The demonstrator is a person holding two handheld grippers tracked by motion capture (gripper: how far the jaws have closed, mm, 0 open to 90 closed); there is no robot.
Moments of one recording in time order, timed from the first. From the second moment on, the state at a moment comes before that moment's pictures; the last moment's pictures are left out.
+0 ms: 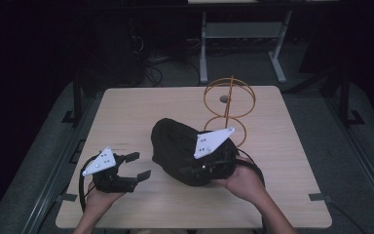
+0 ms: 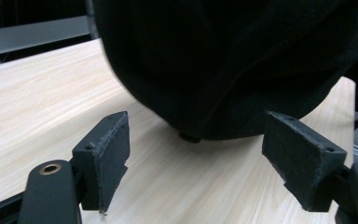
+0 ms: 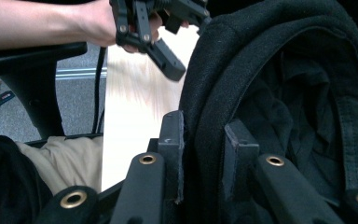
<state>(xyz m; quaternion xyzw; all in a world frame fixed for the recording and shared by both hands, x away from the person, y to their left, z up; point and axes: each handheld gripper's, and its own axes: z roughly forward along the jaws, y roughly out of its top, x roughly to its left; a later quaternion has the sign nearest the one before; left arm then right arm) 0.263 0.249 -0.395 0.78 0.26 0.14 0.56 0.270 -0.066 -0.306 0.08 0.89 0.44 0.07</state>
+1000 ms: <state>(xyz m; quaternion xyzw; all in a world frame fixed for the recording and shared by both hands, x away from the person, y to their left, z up) 0.288 0.217 -0.370 0.78 0.21 0.15 0.58 0.272 -0.073 -0.281 0.07 0.87 0.48 0.05</state>
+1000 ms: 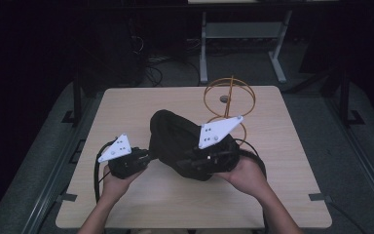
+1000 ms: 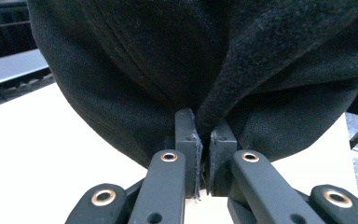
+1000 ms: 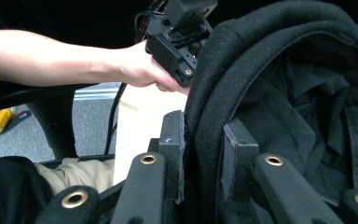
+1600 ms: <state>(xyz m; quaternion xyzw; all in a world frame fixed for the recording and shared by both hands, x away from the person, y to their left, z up) 0.287 0.225 -0.305 0.77 0.20 0.19 0.57 0.286 -0.092 -0.283 0.11 0.83 0.54 0.03</state>
